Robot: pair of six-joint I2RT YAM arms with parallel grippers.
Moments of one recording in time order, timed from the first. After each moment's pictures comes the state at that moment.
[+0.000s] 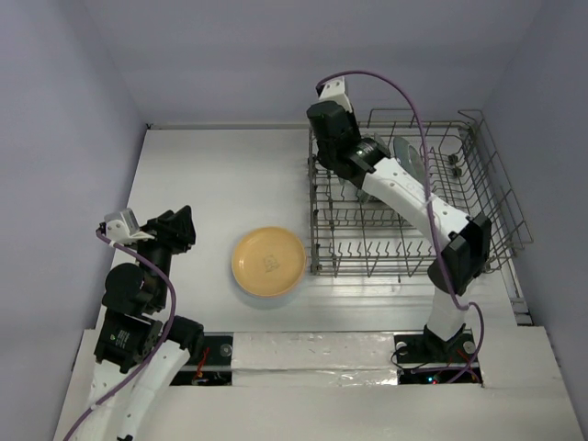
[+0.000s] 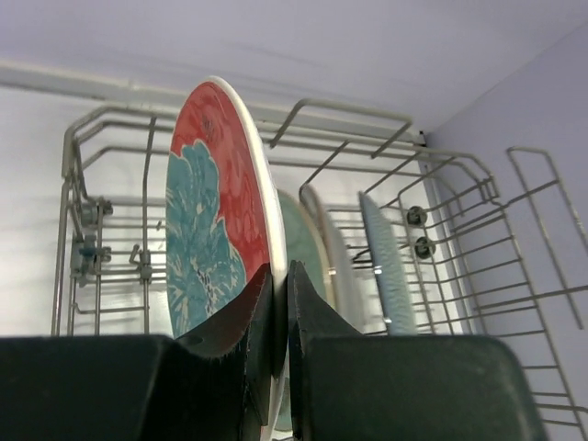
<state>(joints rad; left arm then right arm) -0.36 0.27 0.70 -0.32 -0.36 -0.43 0.72 1.86 1.88 -0.46 0.99 -0.07</state>
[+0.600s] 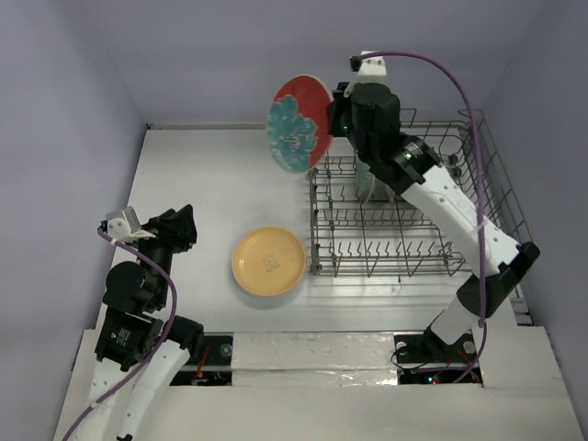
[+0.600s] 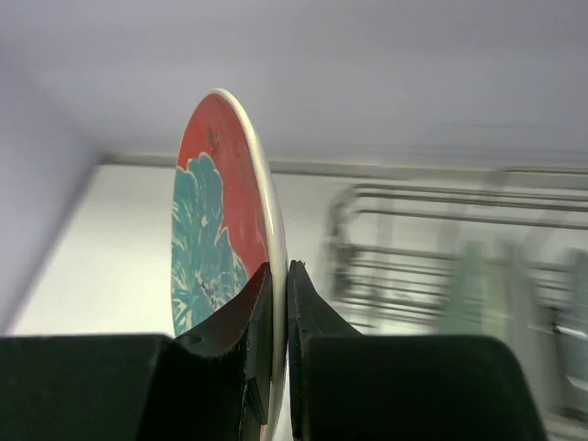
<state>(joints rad) -0.36 0.28 0.70 -0.31 -0.35 -0.43 0.72 1.60 1.92 -0.46 0.51 0.24</state>
